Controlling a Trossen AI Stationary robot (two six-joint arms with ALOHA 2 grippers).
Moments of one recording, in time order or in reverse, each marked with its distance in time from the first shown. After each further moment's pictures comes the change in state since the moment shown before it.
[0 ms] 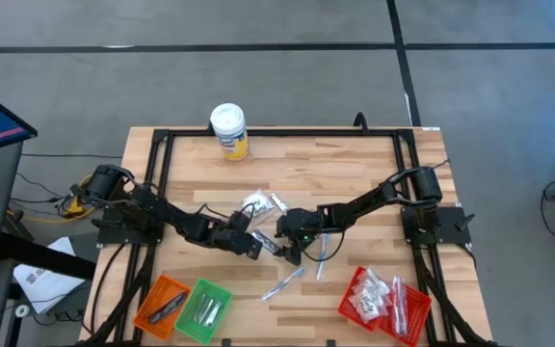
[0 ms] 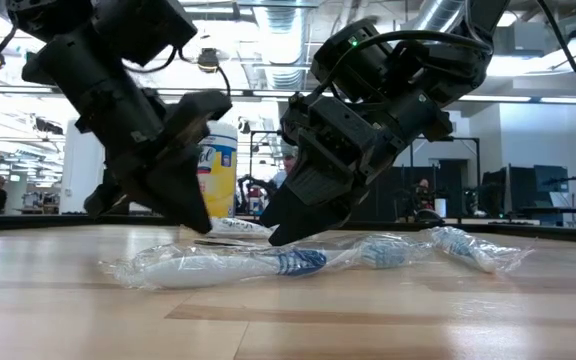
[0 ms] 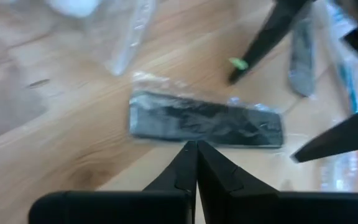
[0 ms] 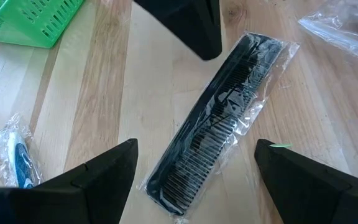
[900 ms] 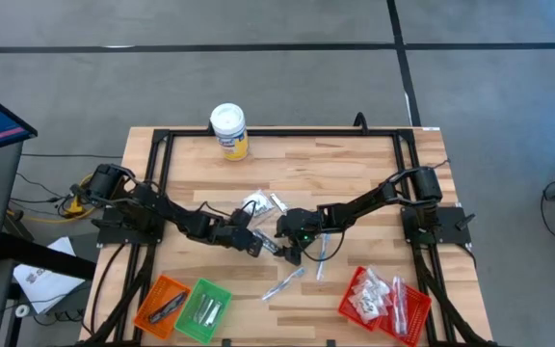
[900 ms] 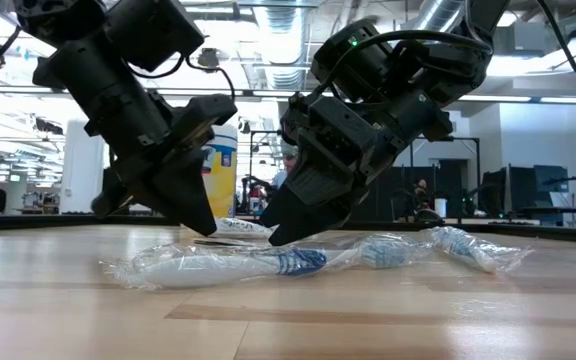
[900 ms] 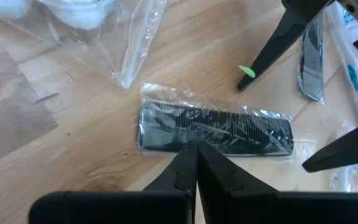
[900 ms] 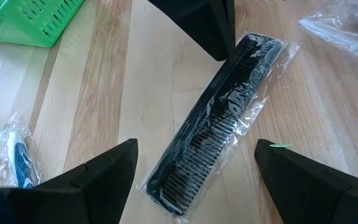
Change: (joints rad) left arm 0.025 0.001 0.000 0.000 0.030 0.035; right arm 0.000 0.000 0.000 0.000 0.000 -0.003
